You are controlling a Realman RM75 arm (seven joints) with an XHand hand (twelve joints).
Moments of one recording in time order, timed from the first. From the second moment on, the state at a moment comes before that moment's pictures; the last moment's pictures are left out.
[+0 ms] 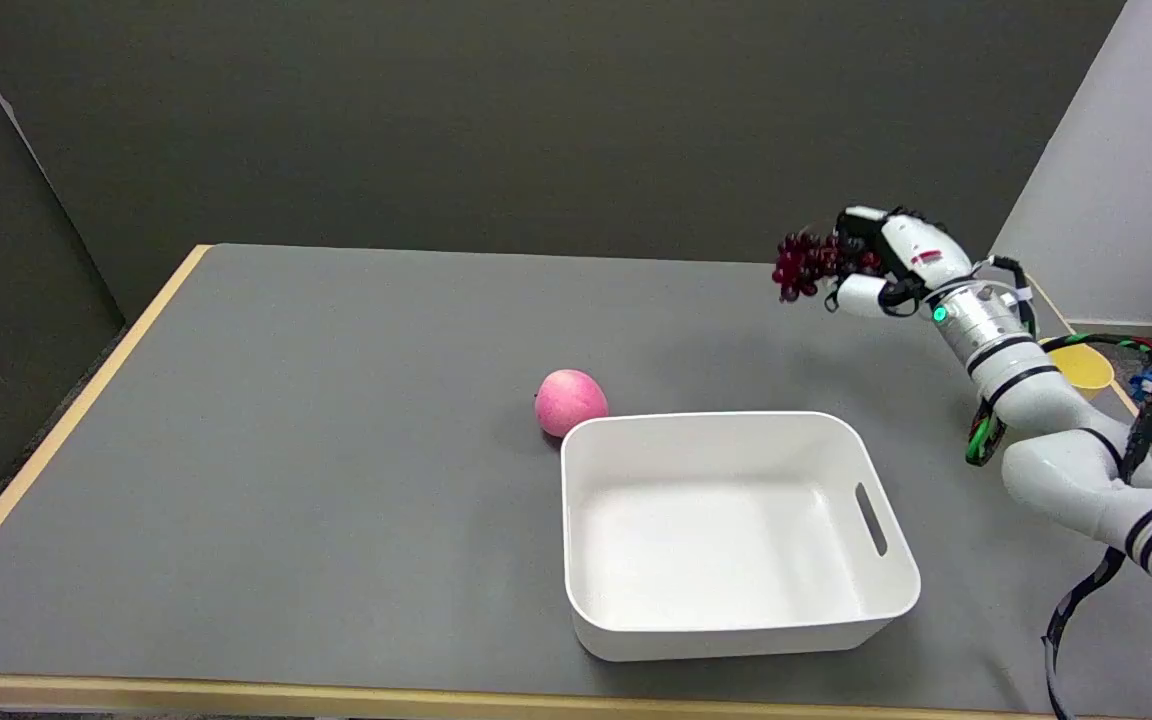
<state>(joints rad) 0.15 -0.82 -1.68 1.05 0.60 0.43 0.61</state>
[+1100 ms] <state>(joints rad) -0.33 -0.84 -1.79 1.33 0.62 1.00 0.63</state>
